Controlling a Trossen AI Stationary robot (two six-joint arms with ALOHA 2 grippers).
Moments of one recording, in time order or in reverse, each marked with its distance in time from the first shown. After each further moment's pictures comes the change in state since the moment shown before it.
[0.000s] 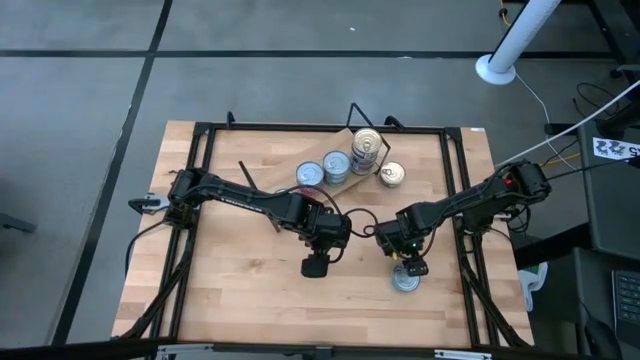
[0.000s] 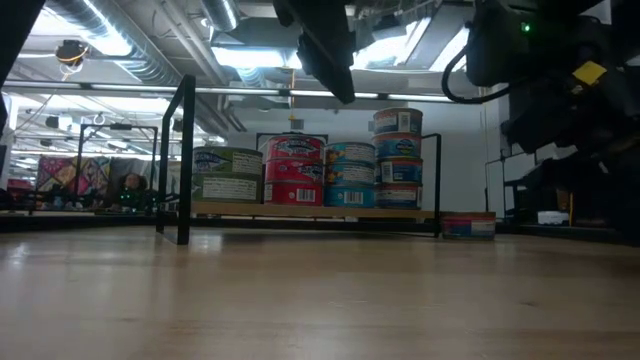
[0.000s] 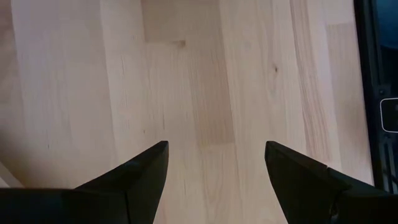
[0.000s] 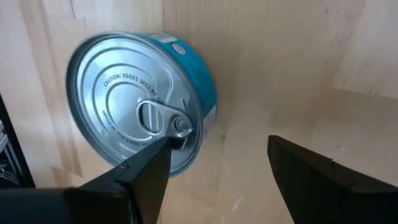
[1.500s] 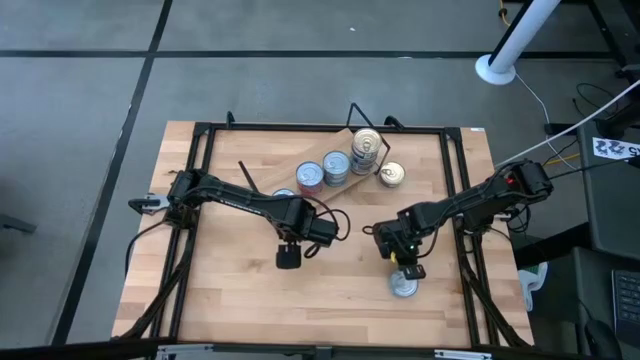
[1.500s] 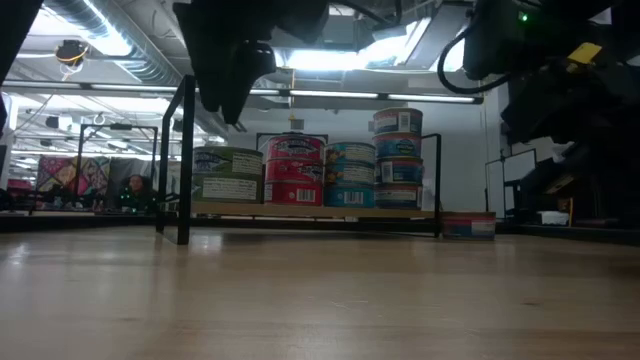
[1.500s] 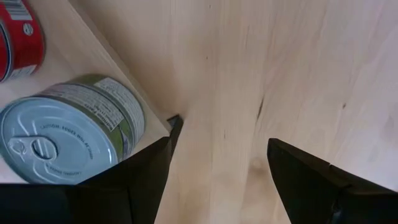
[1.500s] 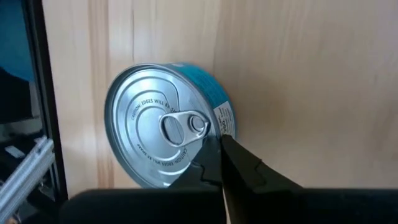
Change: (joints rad) left arm -0.016 0.000 0.000 -0.484 -0.131 -0.125; right arm 0.000 0.000 -0.047 0.184 -0.086 0.021
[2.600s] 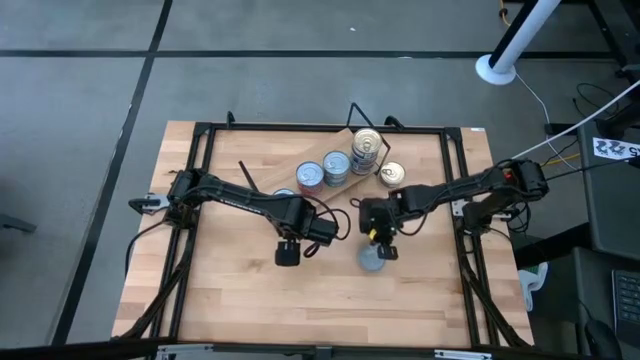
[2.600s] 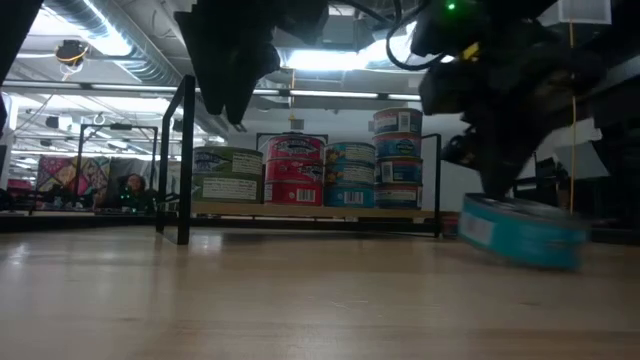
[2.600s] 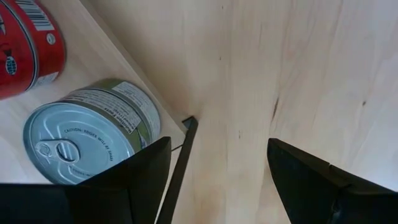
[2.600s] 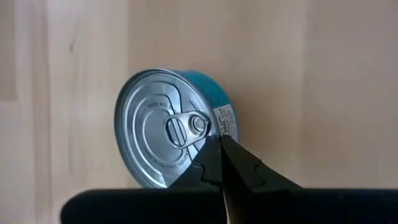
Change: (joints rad) left arm 0.005 -0.002 0.000 -0.008 -0.048 0.046; right arm -0.170 0.002 0.148 0.061 0.180 -0.024
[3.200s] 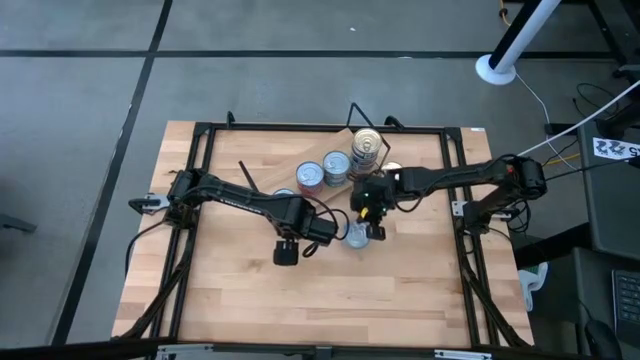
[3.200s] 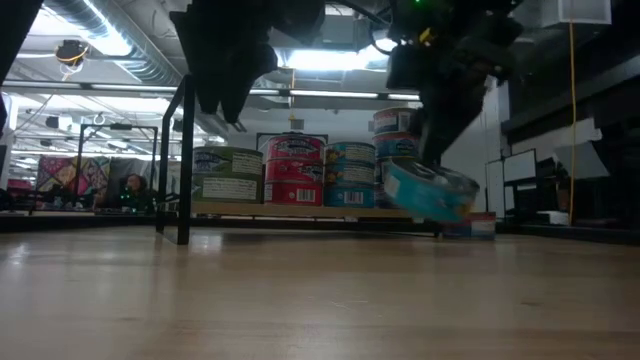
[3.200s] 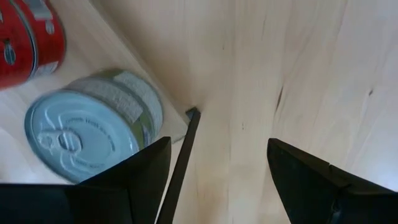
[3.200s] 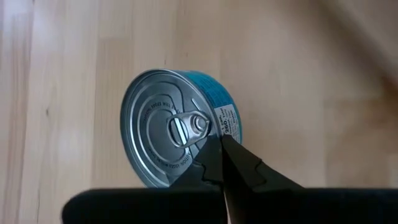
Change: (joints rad) left arm 0.001 0.000 0.000 -0.026 0.000 0.006; right arm -0.136 -0.001 0.135 -0.022 0.054 -0.112
